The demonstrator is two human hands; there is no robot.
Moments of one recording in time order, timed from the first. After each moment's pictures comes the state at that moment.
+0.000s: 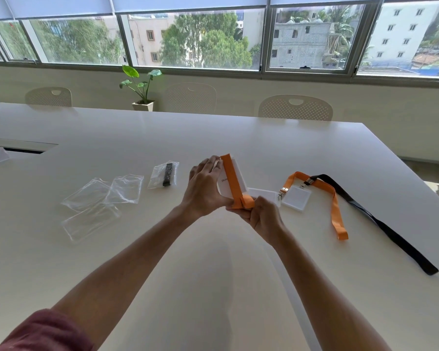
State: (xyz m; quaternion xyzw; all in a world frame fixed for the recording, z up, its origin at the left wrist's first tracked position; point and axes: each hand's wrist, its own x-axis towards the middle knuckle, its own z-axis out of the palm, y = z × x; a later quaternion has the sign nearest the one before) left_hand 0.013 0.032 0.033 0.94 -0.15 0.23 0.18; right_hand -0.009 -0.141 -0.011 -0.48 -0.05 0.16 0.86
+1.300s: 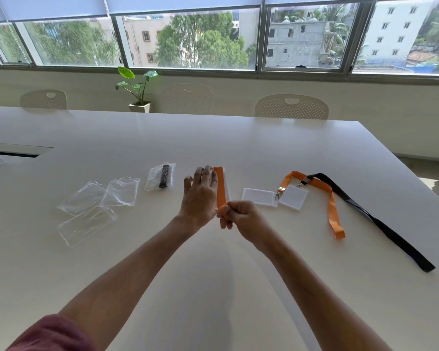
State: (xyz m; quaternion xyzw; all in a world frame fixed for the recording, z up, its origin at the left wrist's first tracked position) left_hand 0.007 0.031 0.011 0.97 -0.11 0.19 -0.06; right_hand -0.039 -0.116 0.004 -0.74 -0.16 0.06 0.64
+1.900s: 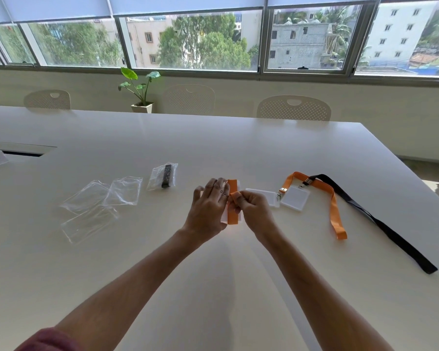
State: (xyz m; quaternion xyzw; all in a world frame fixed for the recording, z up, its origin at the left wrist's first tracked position) left_hand -0.018 0.026 -0.003 0.95 -0.21 0.23 -0.01; right_hand -0.022 -0.119 0.006 -0.72 -0.08 -0.04 0.69
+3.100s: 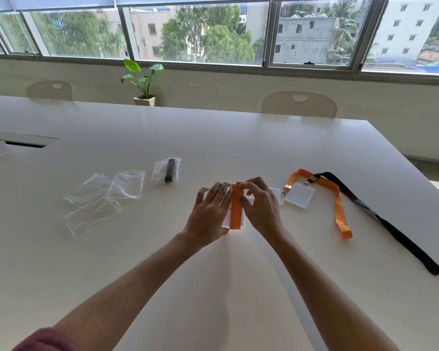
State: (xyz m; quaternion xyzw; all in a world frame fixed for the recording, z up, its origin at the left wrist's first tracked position) left_hand -0.028 0.034 -0.018 0.95 -0.23 0.20 -0.03; right_hand -0.007 -0.129 -0.009 -0.87 -0.17 -0.28 0.37
